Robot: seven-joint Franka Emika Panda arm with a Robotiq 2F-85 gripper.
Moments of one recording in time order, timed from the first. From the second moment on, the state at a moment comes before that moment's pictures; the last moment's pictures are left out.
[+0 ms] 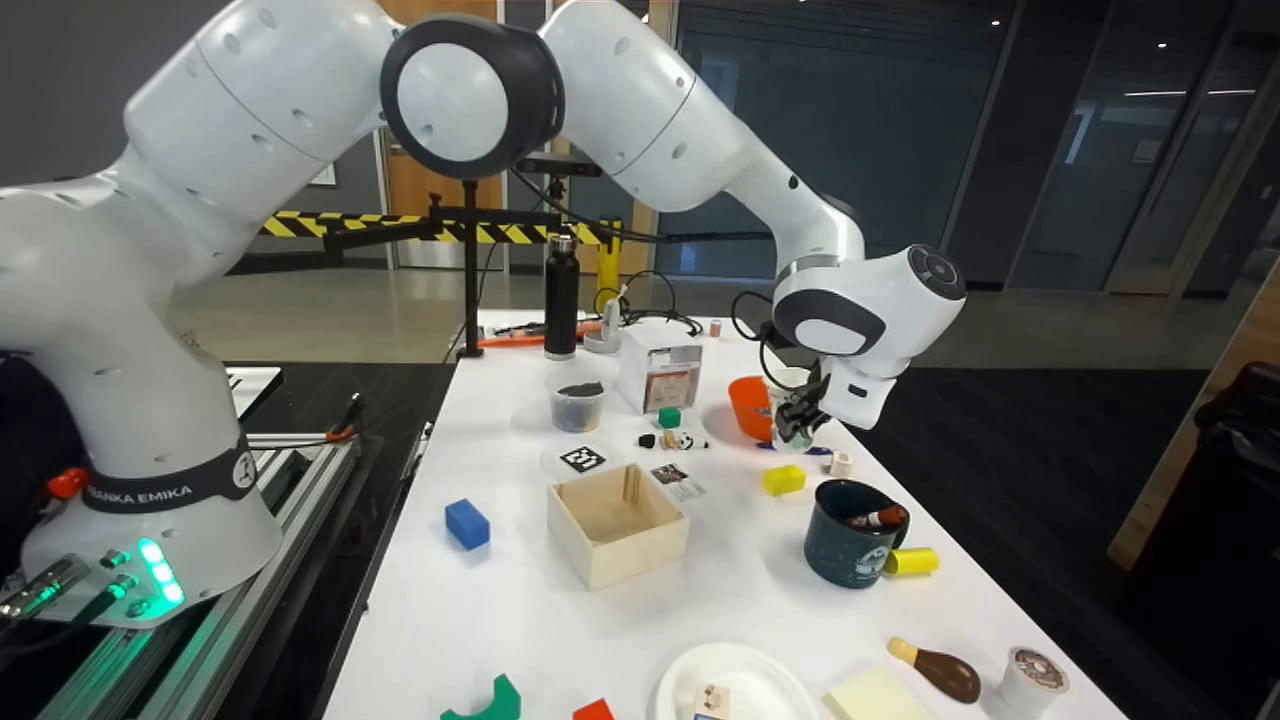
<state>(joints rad) -0.06 0.85 0.11 -1.34 0.55 2.15 0.97</state>
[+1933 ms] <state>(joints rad) -0.04 0.73 0.12 -1.74 0.74 2.23 0.72</state>
